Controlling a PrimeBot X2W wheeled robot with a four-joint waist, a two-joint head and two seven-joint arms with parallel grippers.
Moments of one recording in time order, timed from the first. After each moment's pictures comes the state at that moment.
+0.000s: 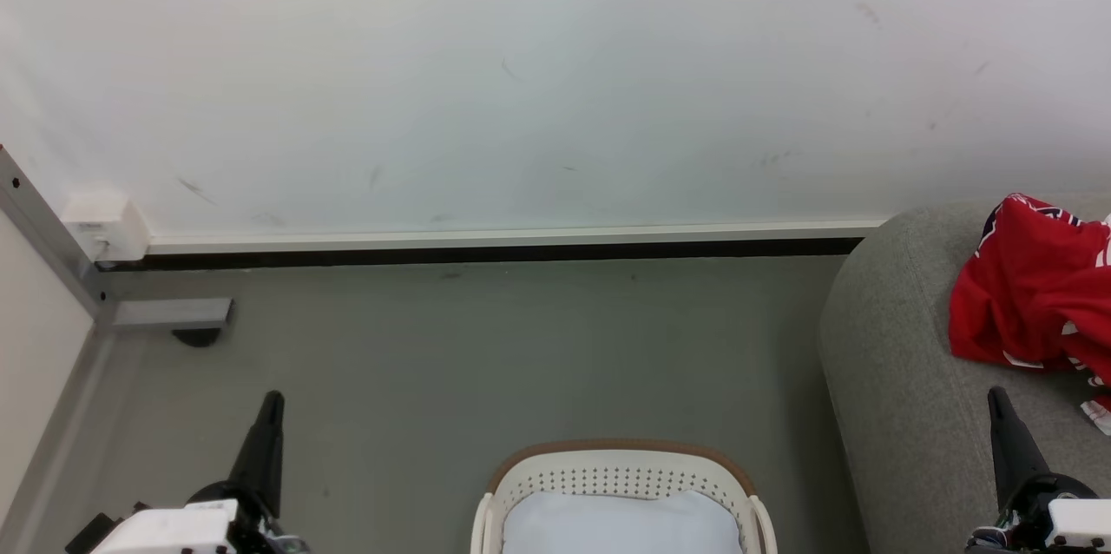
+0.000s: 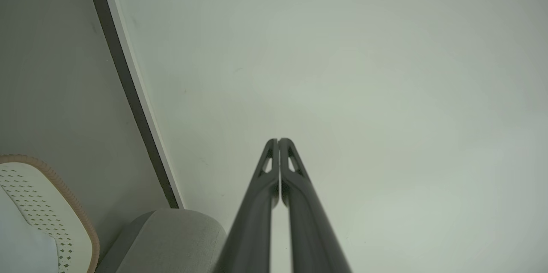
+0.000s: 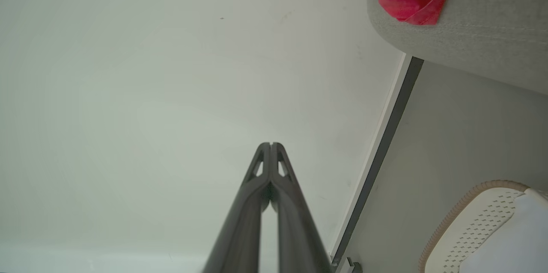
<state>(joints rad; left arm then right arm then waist) -0.11 0.05 0.11 0.25 -1.60 -0.13 0.11 -0.11 -0.06 -0.11 0.25 1.62 0.13 0.11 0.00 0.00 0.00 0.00</state>
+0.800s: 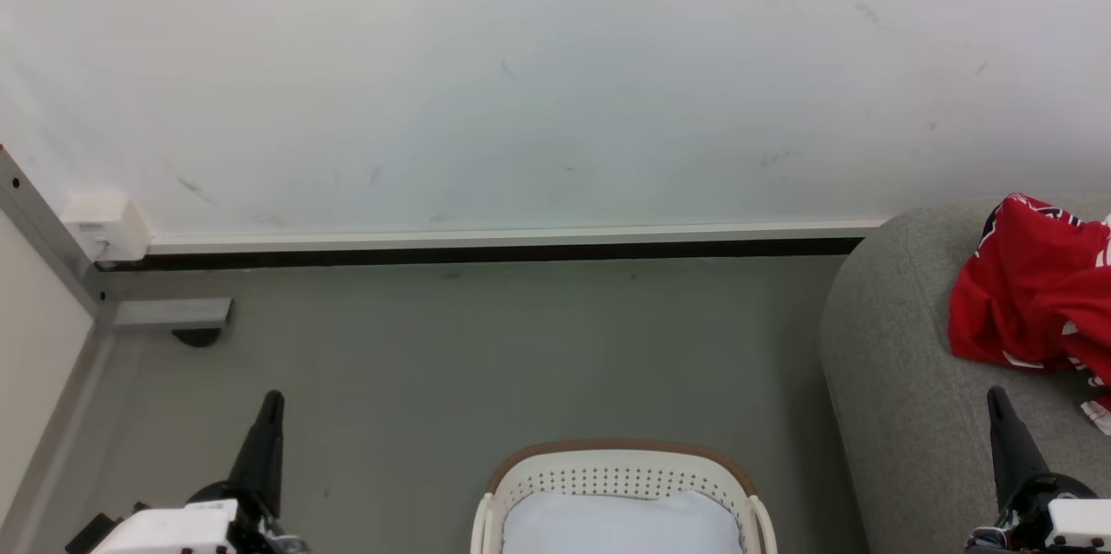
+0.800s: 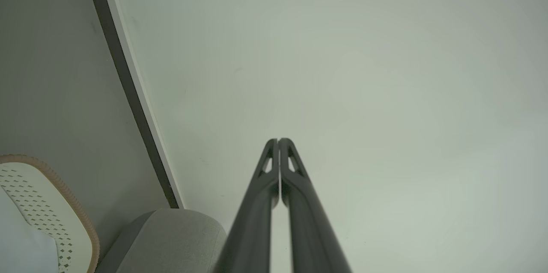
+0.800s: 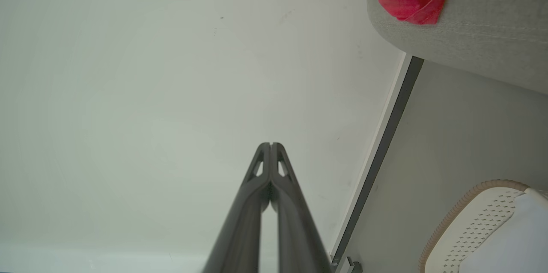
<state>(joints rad) -0.11 0.05 0.11 0.25 -1.60 -0.13 0.11 -0.11 -0.06 -0.11 0.25 1.62 0.13 0.11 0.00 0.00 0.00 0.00</state>
